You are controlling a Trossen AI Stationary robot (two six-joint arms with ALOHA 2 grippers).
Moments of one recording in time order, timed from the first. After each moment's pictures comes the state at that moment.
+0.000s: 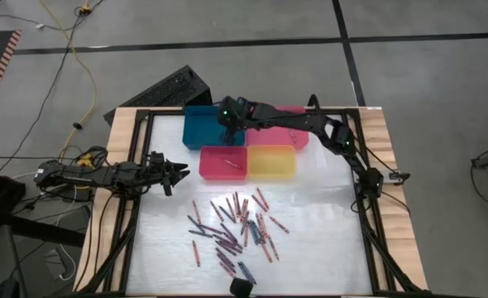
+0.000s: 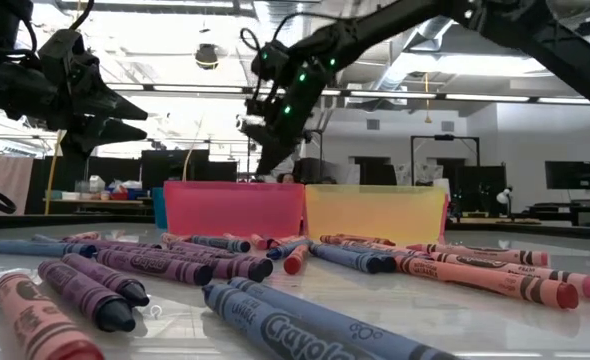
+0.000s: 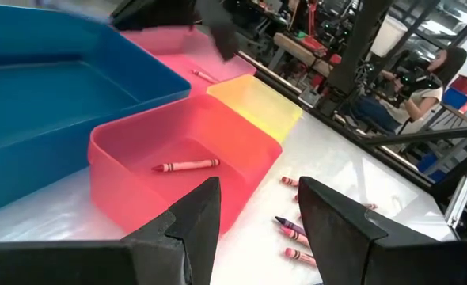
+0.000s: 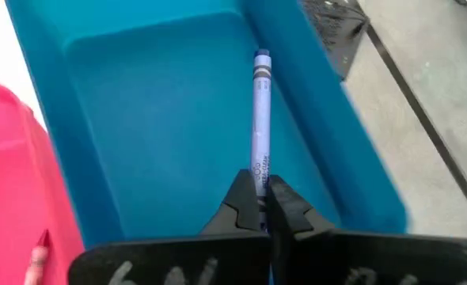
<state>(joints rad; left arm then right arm) -0.08 0.14 0.03 0.02 -0.41 -0.54 -0.36 2.21 1.99 -0.58 0.21 -0.10</state>
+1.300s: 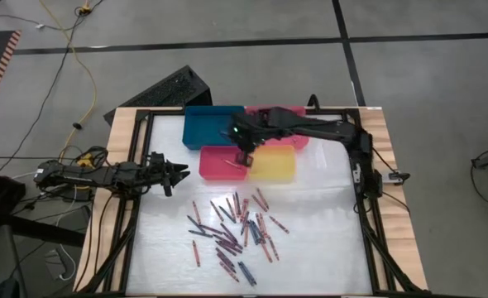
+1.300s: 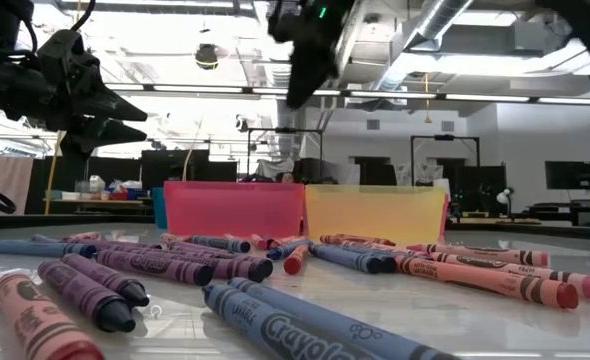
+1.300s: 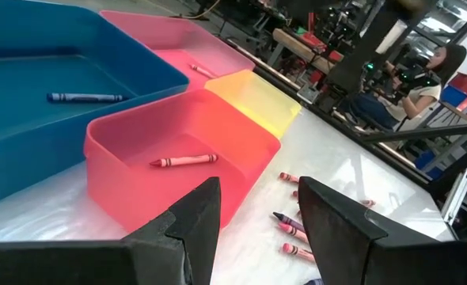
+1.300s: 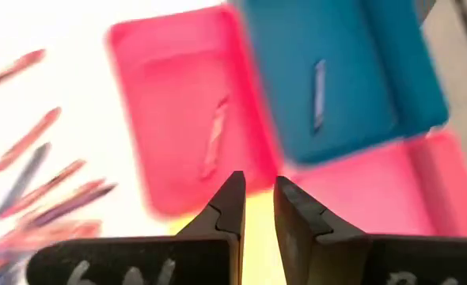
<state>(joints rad) -0.08 0.15 0.03 0.02 -0.39 -0.55 -0.16 1.94 2.06 -1.14 0.16 0.08</state>
